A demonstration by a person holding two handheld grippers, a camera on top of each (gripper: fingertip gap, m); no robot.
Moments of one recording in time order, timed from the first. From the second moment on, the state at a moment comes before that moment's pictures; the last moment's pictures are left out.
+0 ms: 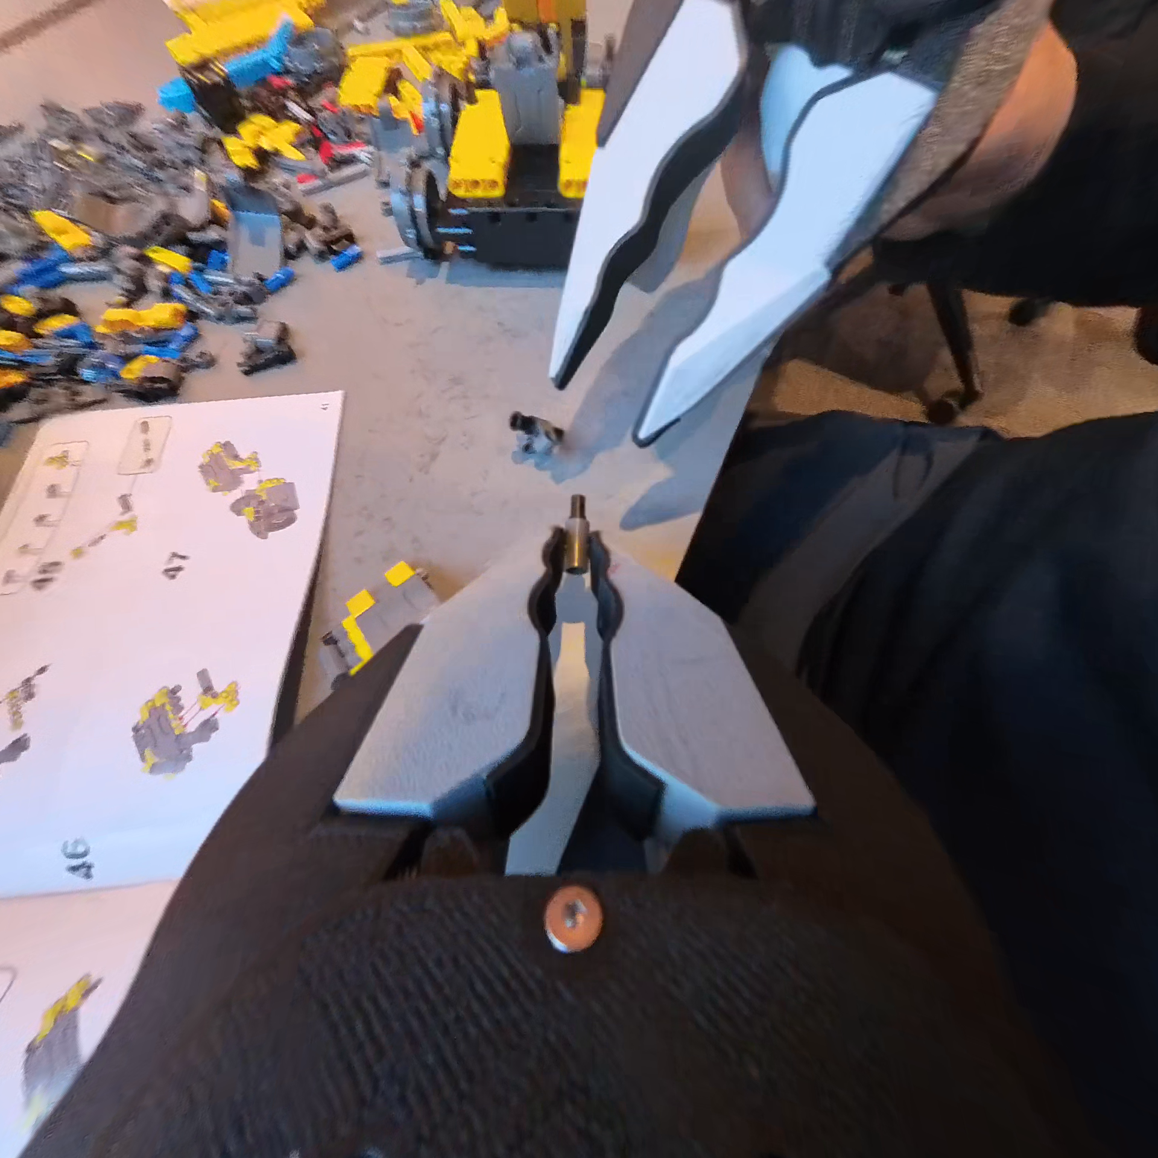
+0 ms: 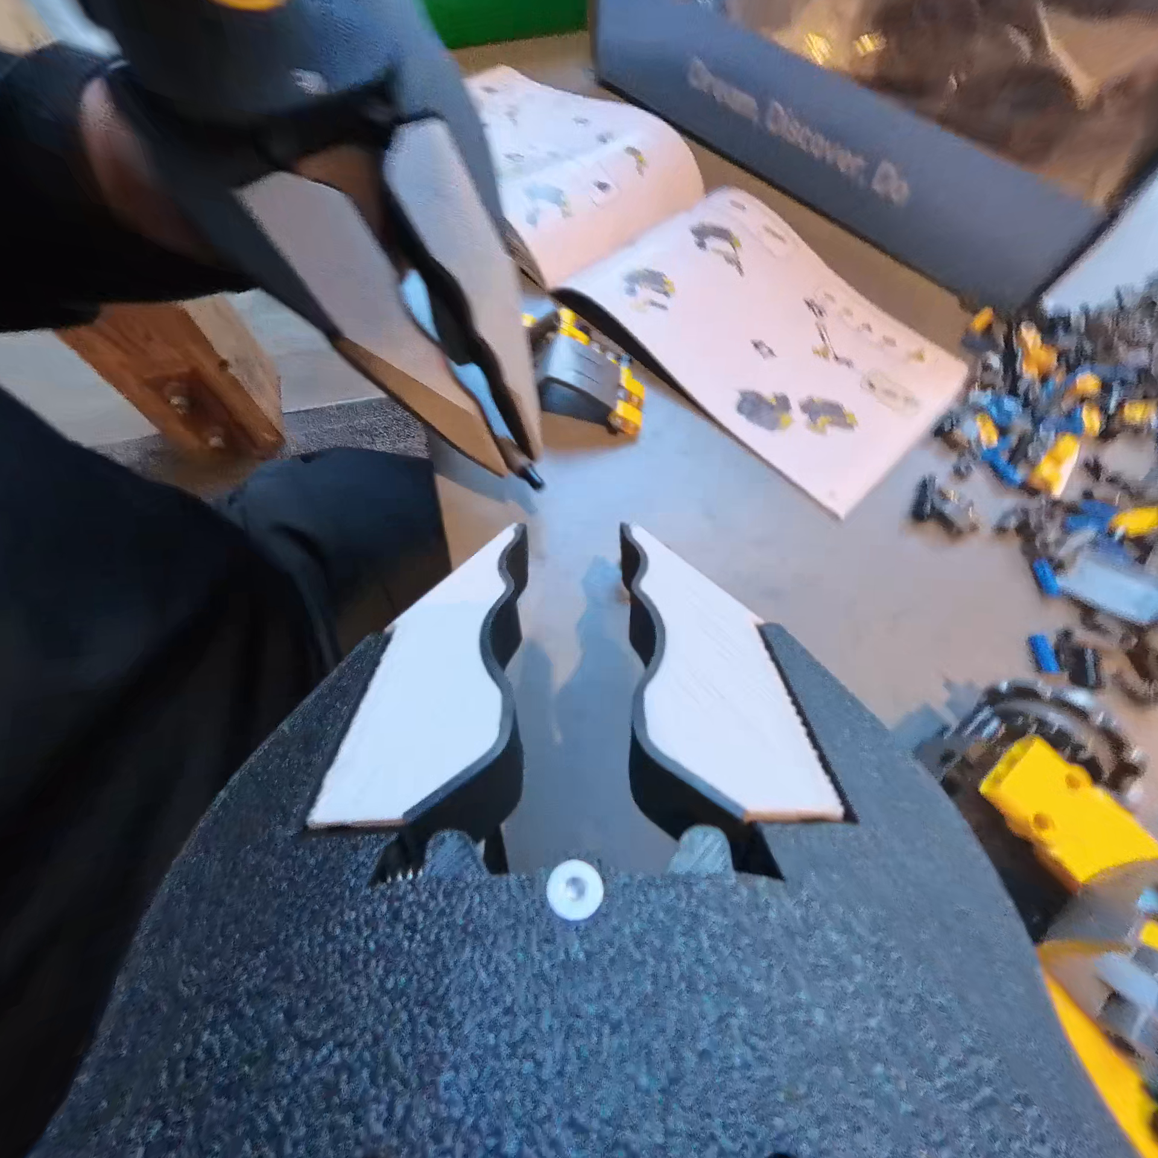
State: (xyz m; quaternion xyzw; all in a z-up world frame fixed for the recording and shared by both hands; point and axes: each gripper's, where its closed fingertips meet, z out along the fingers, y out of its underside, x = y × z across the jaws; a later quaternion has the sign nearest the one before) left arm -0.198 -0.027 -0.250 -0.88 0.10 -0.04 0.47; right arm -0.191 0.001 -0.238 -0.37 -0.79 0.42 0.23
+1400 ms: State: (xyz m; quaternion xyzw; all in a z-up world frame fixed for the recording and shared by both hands) left arm -0.202 0.026 -0.276 -0.91 0.34 -0.04 0.25; right arm -0.161 0.046 -0.235 -0.41 -0.76 0.45 0.23
